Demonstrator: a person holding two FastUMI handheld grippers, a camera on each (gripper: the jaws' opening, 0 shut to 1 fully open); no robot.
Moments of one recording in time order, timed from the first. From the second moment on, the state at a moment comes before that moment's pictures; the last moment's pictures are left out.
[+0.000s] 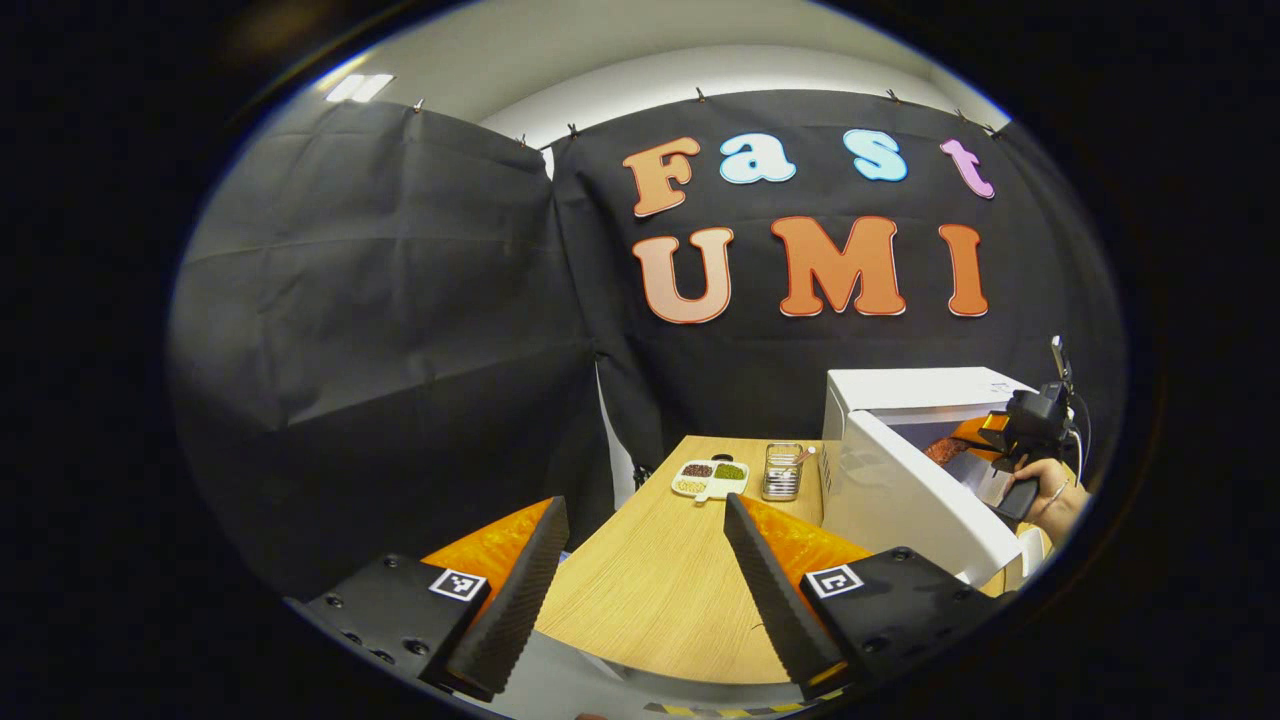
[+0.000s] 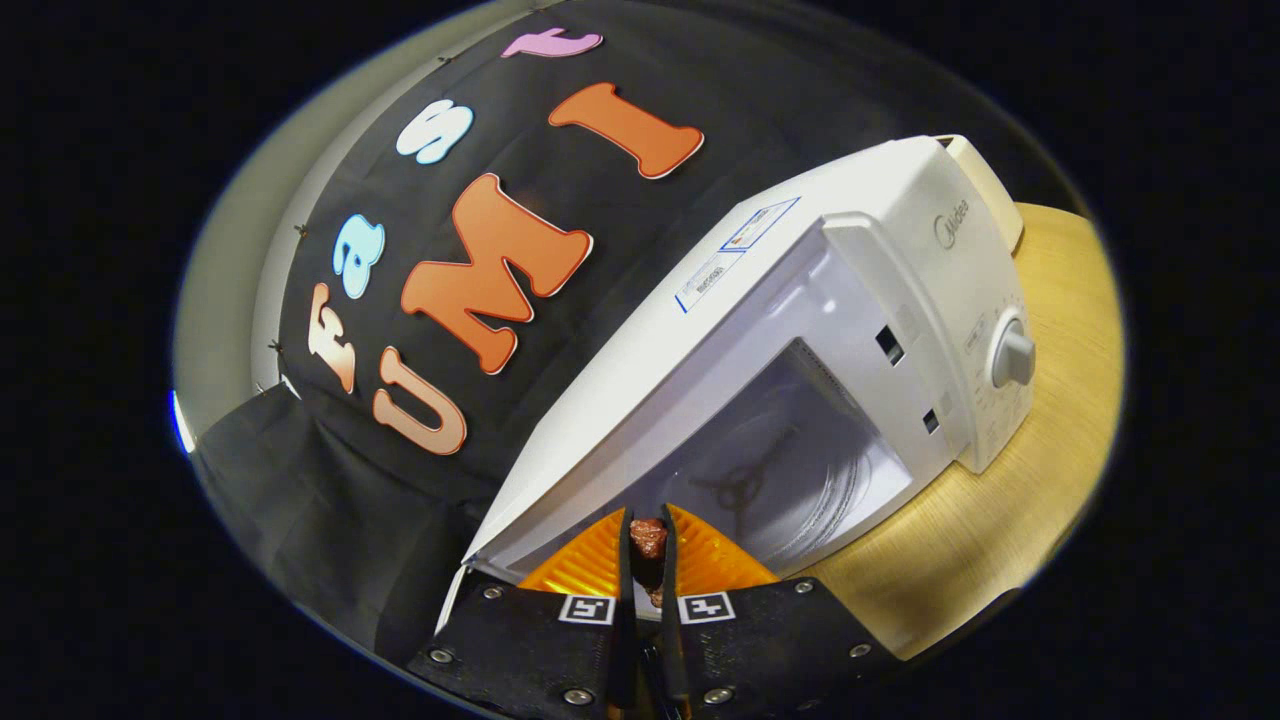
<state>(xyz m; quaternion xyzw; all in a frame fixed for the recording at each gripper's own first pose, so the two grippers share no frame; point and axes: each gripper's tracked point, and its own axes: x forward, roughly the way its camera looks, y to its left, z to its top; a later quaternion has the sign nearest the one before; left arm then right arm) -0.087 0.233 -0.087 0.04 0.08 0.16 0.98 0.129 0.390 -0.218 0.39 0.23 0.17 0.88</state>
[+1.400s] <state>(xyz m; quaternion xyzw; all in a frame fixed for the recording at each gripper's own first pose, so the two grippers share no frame) -0.057 0.225 -0.108 0.02 0.10 0.11 0.99 0.156 0.341 -0.259 0.16 0.22 0.08 0.96</state>
